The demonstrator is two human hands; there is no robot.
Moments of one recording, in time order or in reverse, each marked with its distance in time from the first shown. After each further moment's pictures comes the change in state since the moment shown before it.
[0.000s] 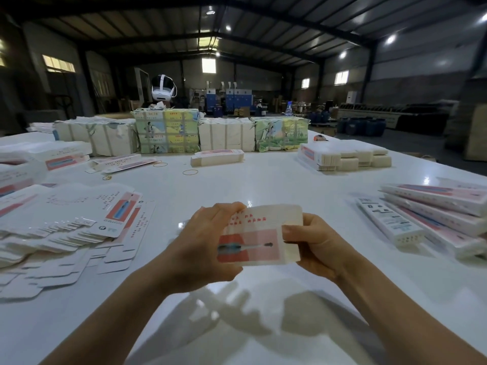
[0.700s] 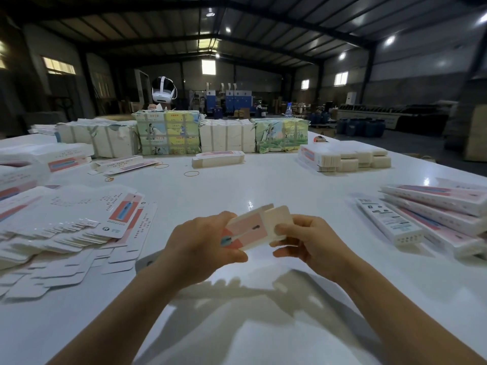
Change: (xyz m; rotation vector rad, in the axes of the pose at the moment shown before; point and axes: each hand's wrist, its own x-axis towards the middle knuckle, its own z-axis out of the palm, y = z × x) left_hand 0.006 -0.004 0.001 0.252 0.074 -0.169; right_hand 0.003 0.007 -0.002 -0.262 0.375 0.016
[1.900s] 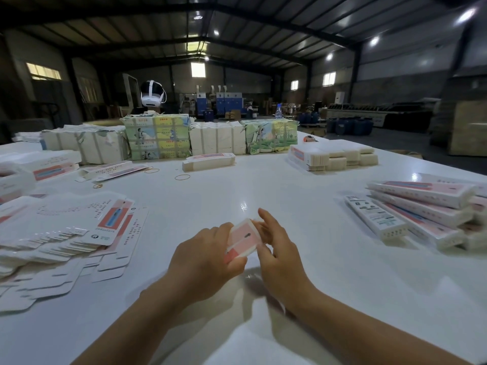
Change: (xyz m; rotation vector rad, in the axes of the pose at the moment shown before) left_hand 0.000 0.005 0.034 0.140 0.001 -0.029; right_hand -0.020 0.036 0.048 -0.568 0.253 -0.335
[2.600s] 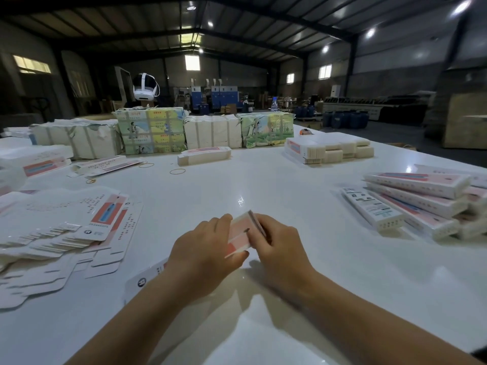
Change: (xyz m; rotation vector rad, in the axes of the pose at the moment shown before) left_hand -0.003 0.010 0.000 0.095 0.076 0.063; right_hand 0.007 0.000 -0.011 -0.133 0.018 -0.105
